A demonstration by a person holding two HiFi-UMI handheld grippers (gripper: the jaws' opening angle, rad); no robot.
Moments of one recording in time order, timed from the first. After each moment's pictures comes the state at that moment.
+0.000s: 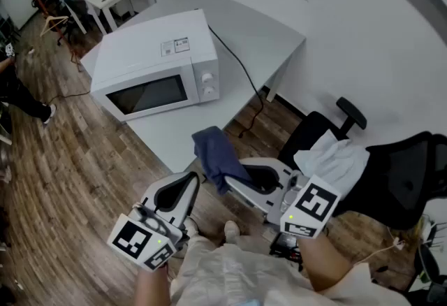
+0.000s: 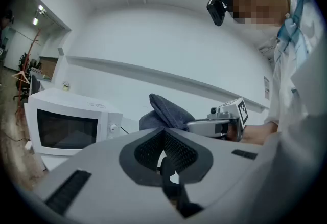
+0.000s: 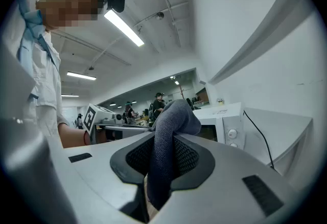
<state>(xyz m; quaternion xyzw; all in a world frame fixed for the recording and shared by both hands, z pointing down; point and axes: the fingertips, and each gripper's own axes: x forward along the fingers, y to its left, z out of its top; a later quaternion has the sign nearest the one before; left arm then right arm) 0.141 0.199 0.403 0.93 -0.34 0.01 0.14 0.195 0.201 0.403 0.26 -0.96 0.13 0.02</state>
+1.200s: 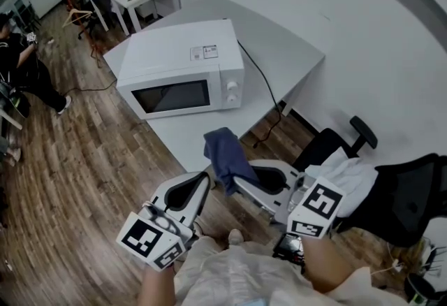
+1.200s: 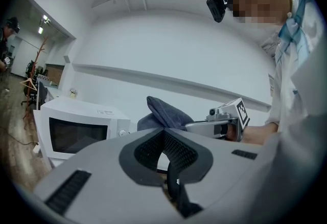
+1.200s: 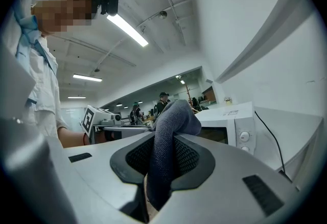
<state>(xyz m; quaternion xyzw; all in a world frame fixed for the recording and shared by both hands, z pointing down) 0.117 0.200 0.390 0.92 -0.37 0.00 0.13 0.168 0.196 0.395 0.23 -0.96 0.13 0.02</state>
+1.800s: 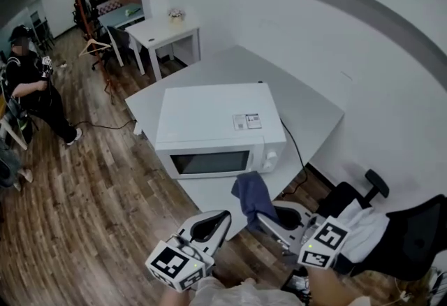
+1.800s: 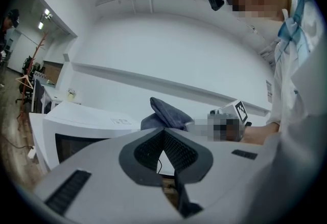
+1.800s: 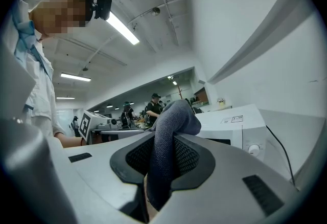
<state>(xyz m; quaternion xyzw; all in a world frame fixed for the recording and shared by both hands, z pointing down) 0.037 0.109 0.393 0.93 -0.35 -0.02 0.13 0.100 0.102 0.397 0.28 -0.95 0.14 0.02</state>
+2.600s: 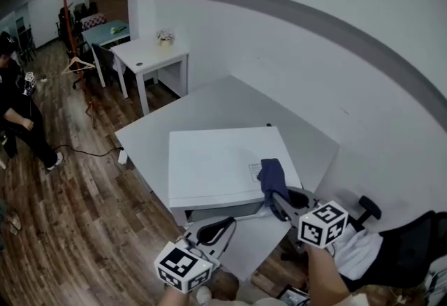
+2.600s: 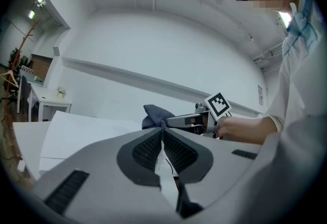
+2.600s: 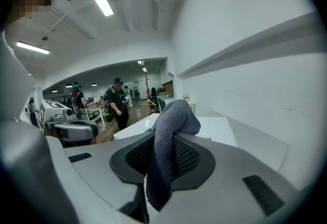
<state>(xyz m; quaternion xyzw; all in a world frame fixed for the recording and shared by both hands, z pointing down) -0.024 -0.022 0.384 0.95 -0.29 -0.03 0.12 0.095 -0.095 0.395 0.47 -0.87 0.12 0.12</state>
